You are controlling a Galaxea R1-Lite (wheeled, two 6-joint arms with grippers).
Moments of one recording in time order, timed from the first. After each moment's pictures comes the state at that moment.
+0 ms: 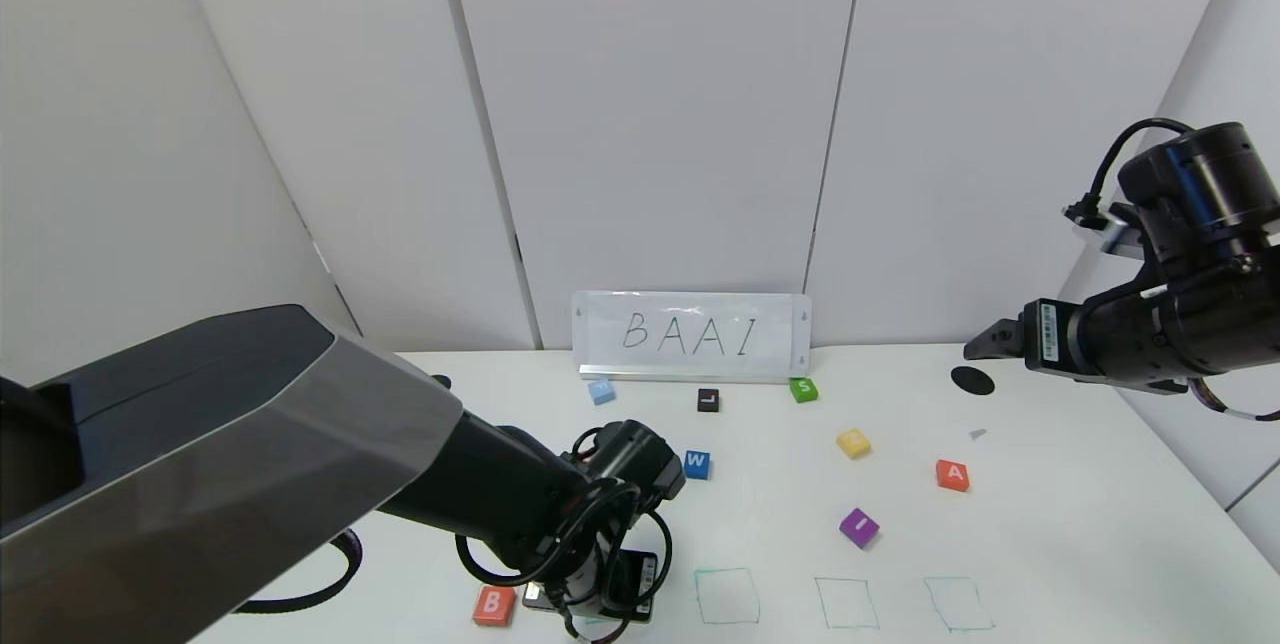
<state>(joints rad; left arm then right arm) -0.69 2.18 -1.12 0.22 0.13 -0.55 0.19 1.69 -1.29 0.41 -0.10 0.36</state>
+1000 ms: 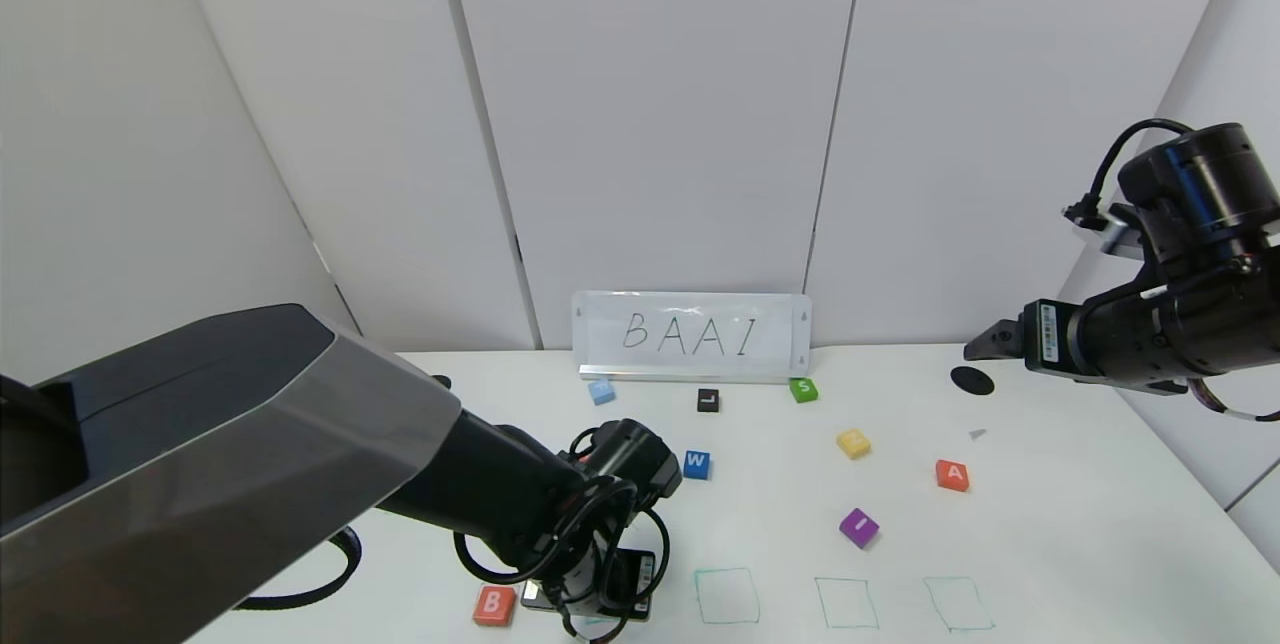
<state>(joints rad) -0.68 2.19 -1.12 0.22 0.13 -0.56 0.19 1.69 -1.28 0.41 -0.10 0.36</state>
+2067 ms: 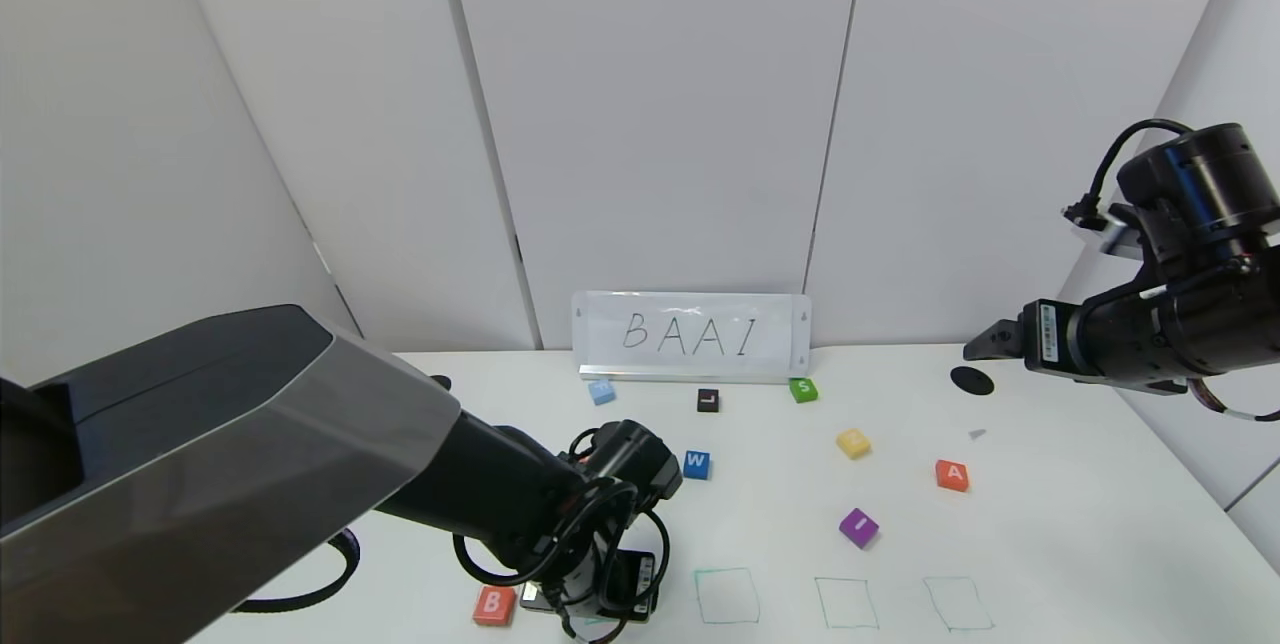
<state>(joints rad) -0.68 2.18 -1.12 0.22 0.13 -0.56 0.19 1.69 -1.29 0.41 -0.10 0.36</state>
